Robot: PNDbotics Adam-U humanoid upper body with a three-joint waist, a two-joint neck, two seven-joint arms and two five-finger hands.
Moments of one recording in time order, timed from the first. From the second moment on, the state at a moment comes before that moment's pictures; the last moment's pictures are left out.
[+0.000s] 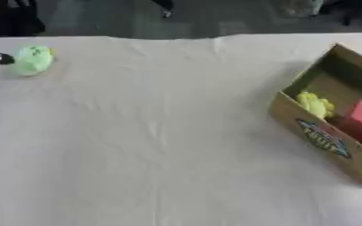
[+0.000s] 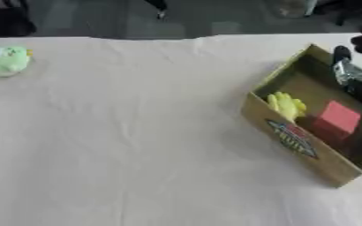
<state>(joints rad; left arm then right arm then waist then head) -1.10 0.66 -0.02 -0.80 -0.84 0.18 -0.19 -0.22 -0.77 -0.07 -1.98 -0.04 0.20 -0.27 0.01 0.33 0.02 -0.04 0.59</state>
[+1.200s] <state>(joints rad) -1.15 0.62 0.06 -0.66 -1.09 0.33 -0.14 -0.26 -0.74 -0.05 -1.98 -0.03 0.20 -0.26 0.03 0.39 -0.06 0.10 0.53</state>
